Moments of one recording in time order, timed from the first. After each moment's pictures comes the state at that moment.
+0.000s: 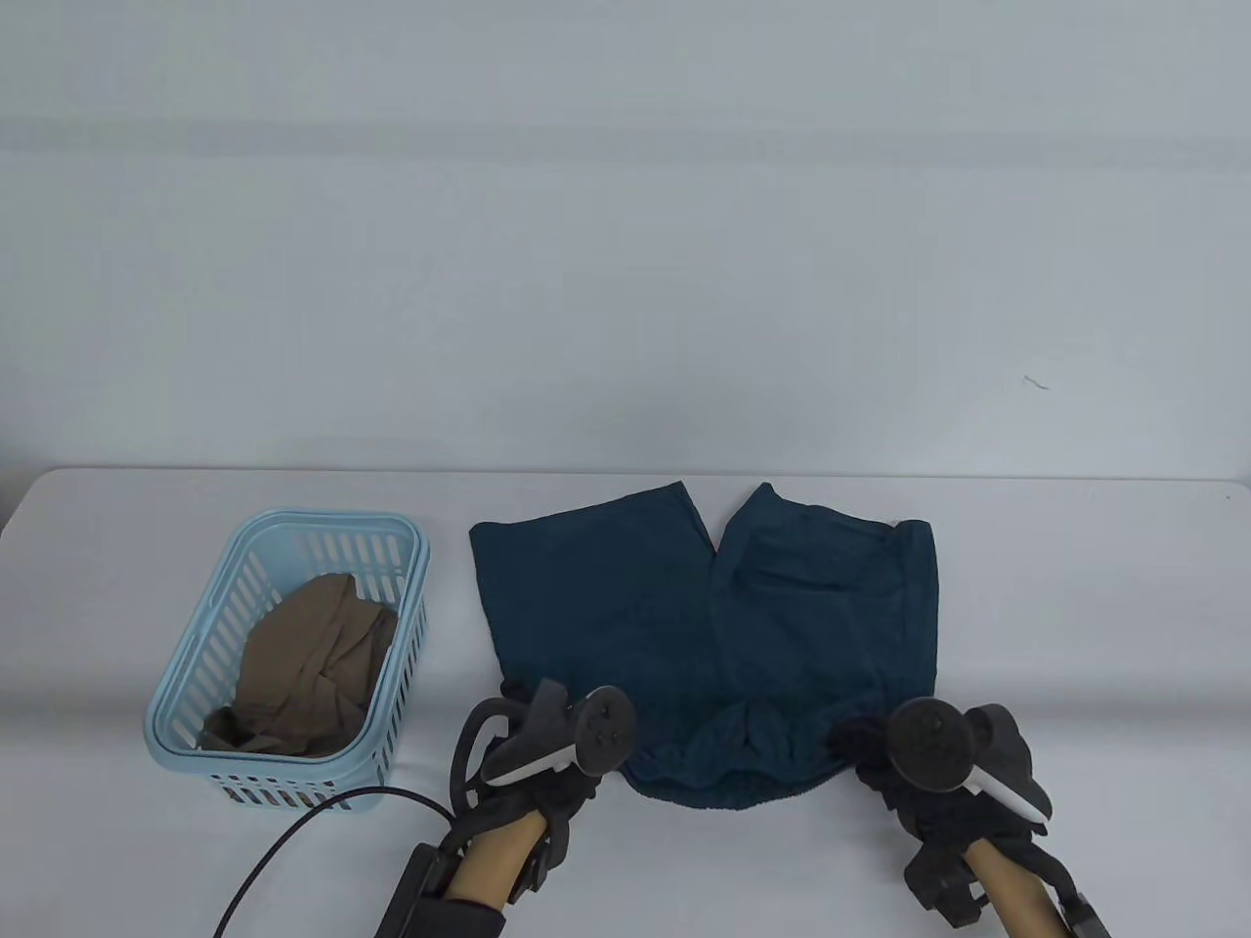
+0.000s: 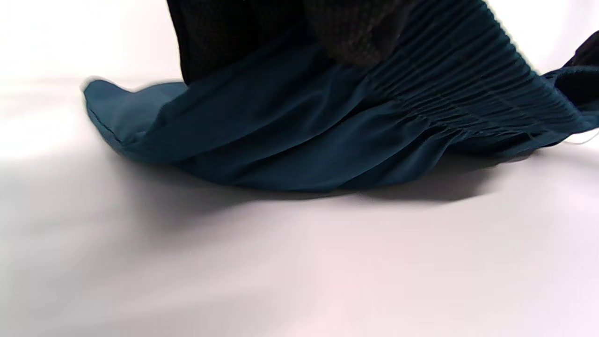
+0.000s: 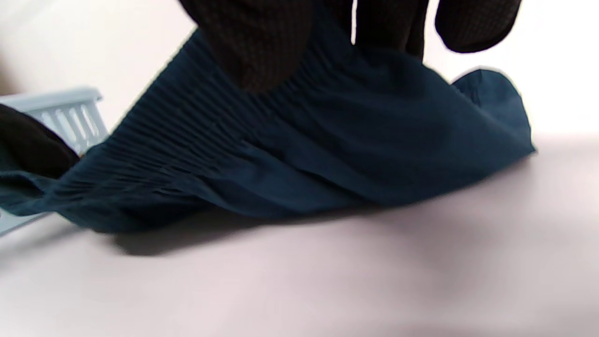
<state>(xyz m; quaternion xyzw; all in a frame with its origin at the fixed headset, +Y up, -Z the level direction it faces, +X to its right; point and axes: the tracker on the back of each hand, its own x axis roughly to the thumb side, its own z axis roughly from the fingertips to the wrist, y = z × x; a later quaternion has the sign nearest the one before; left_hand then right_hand) -0.084 -0.718 -0.367 -0.12 -0.21 0.02 0.97 0.244 -0.719 -0.350 0.14 0.07 0.98 0.14</state>
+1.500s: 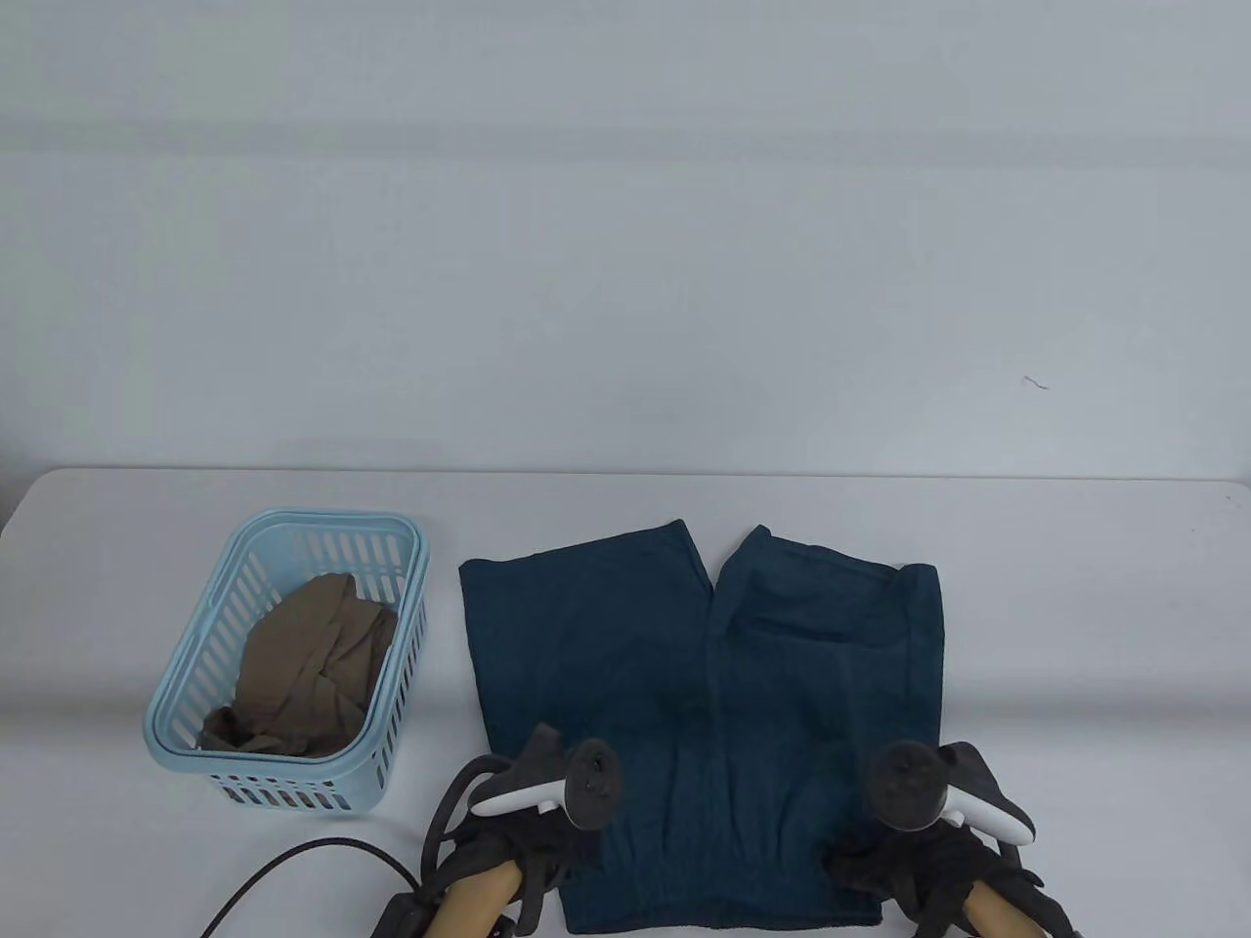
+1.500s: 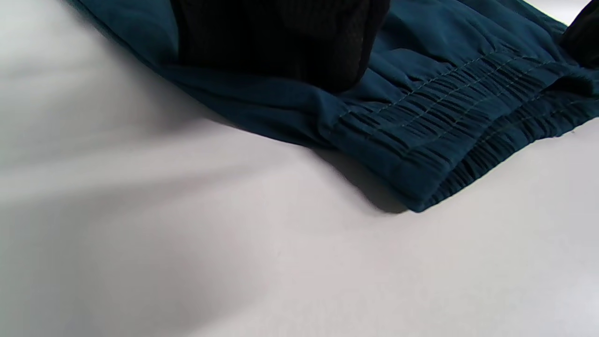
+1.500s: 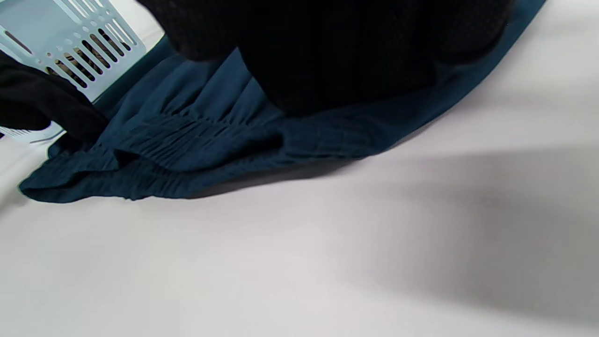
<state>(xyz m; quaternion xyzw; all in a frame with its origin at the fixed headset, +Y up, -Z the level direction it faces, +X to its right) -0.097 -0.752 -0.342 -0.31 -0.24 0.01 0.92 0.237 -0.755 -0.327 0.16 0.31 0.92 0.17</state>
